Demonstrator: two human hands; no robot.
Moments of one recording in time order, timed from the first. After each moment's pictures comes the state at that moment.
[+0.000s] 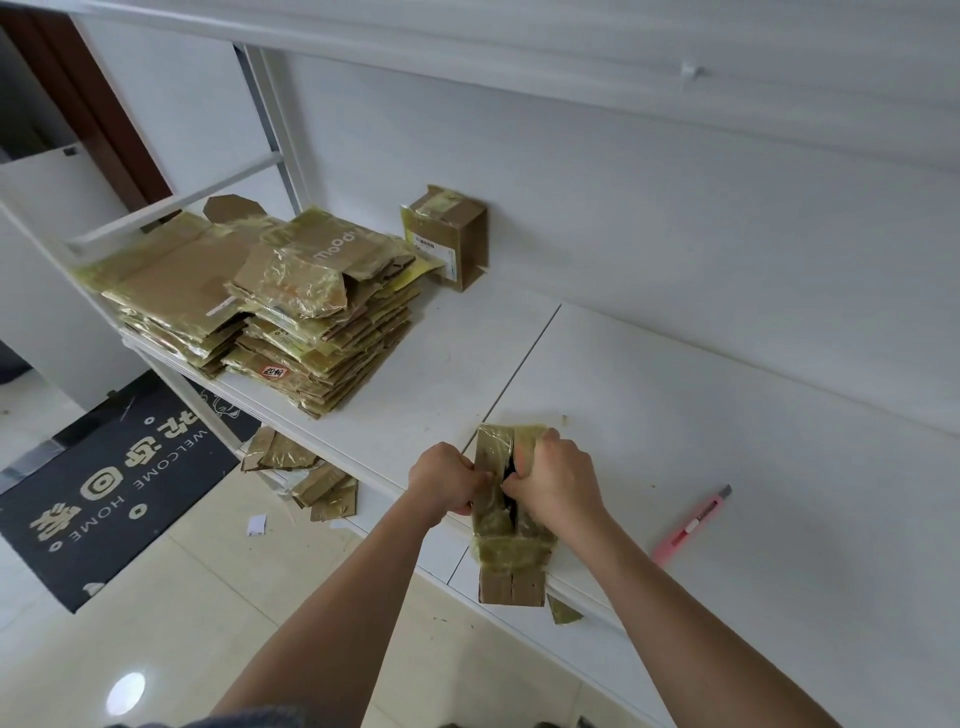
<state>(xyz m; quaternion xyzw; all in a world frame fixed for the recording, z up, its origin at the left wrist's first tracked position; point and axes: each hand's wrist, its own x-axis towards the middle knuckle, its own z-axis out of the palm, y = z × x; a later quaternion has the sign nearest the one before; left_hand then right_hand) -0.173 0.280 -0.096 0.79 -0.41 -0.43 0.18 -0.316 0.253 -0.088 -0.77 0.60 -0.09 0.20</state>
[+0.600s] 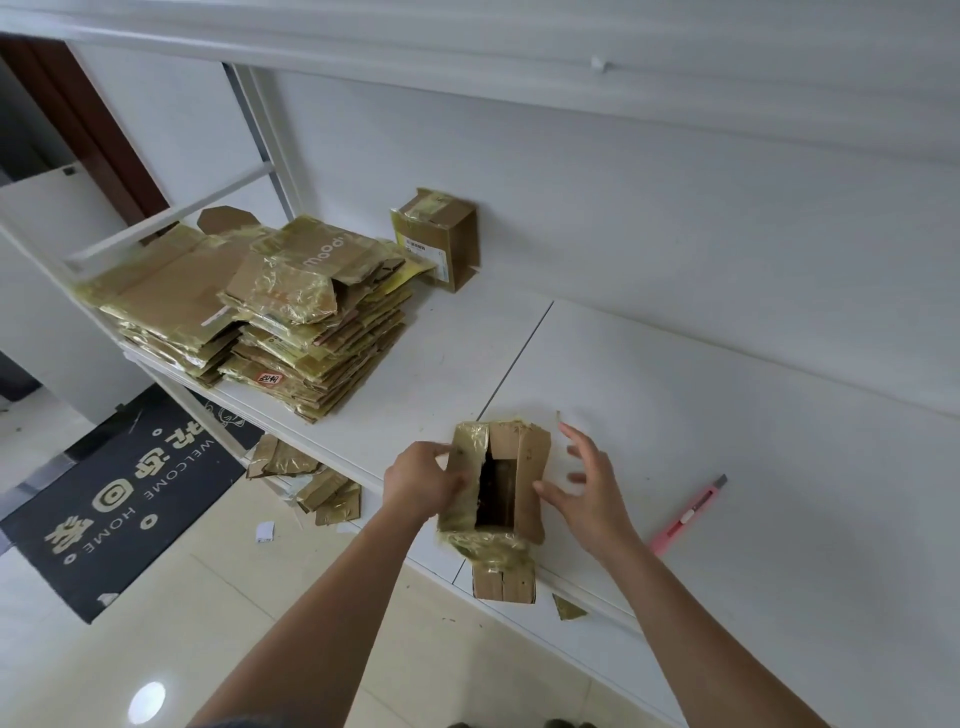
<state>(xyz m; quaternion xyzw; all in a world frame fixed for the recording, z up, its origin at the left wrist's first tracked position) -0.167 0.290 -0.098 0.83 -0.44 -0.32 0.16 -0.375 0.264 -0.123 -0.62 0.56 -0.30 0.47</state>
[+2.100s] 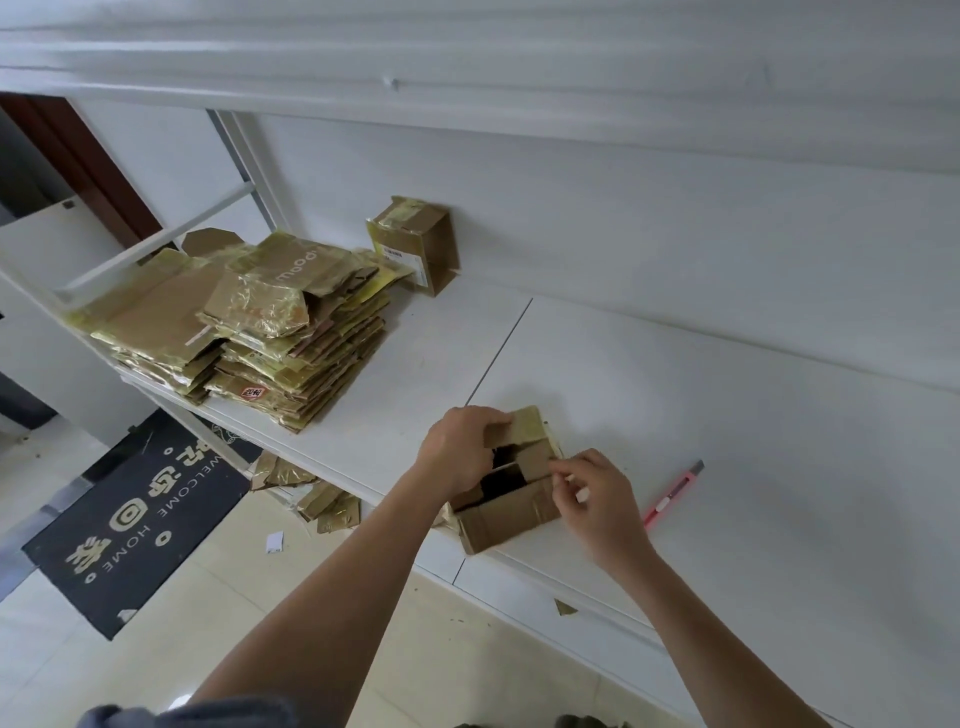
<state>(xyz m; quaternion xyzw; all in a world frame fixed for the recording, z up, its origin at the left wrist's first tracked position) -0.225 0.255 -0.069 0.73 -0.62 -0.24 0.14 -0.418 0.270 -0.127 -0.74 0.49 -0.35 0.29</state>
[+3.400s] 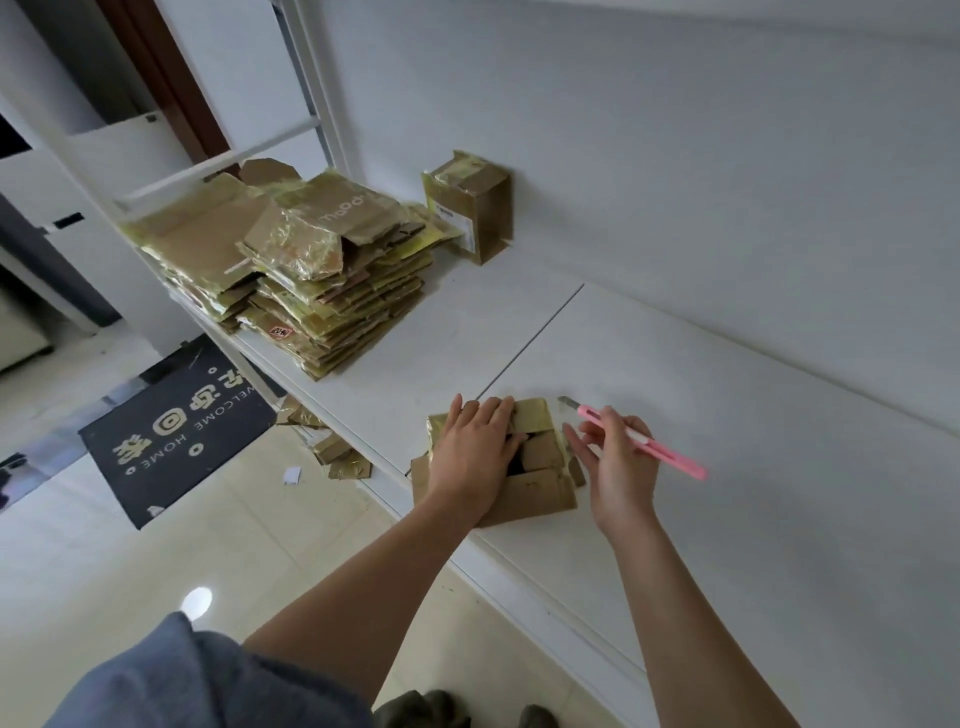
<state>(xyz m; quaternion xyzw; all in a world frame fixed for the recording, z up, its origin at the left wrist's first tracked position) -0.244 0.256 -0.129 0.77 -0.63 -0.05 0.13 -0.394 0.202 -0.134 -0.25 0.46 -0.55 0.65</state>
